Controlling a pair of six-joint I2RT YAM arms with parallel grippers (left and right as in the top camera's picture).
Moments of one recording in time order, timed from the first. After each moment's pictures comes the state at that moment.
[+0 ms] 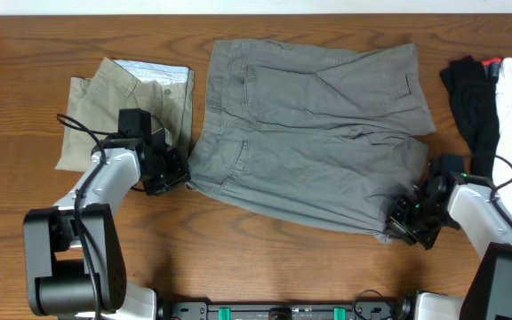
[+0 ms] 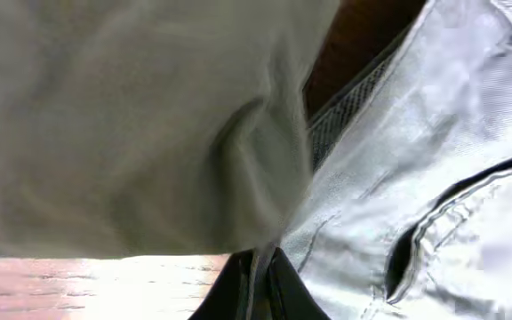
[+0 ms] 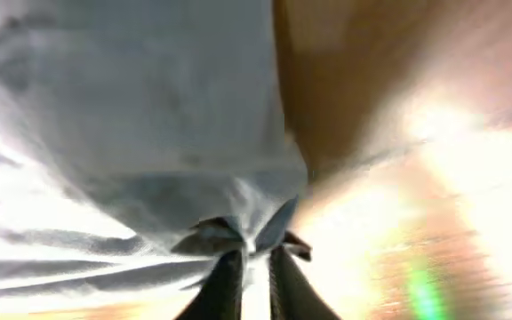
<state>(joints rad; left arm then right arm) 0.06 1.68 0.90 -0.63 0.37 -0.35 -0.20 1.49 0.68 -0.89 -0.23 0.44</state>
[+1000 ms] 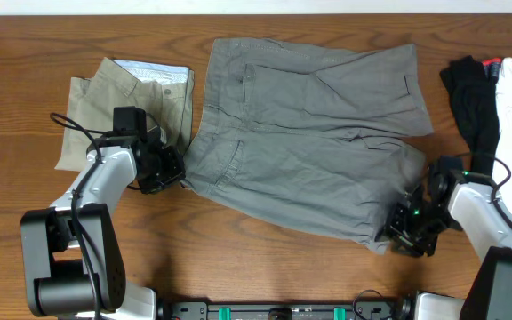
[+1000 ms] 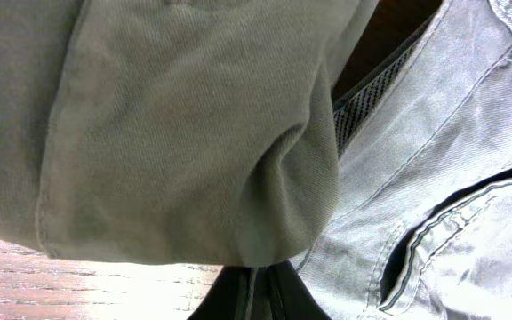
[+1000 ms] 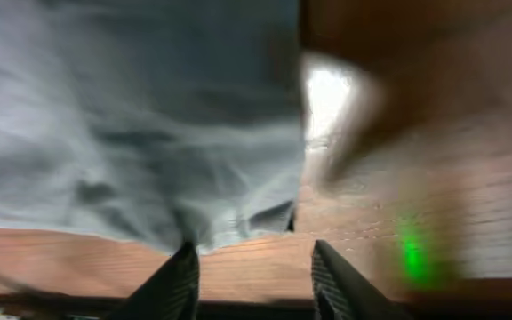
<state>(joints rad) 0.08 1.68 0.92 -0.65 0.35 -0.35 -0.19 1.47 0.68 -1.04 -0.32 0.32</state>
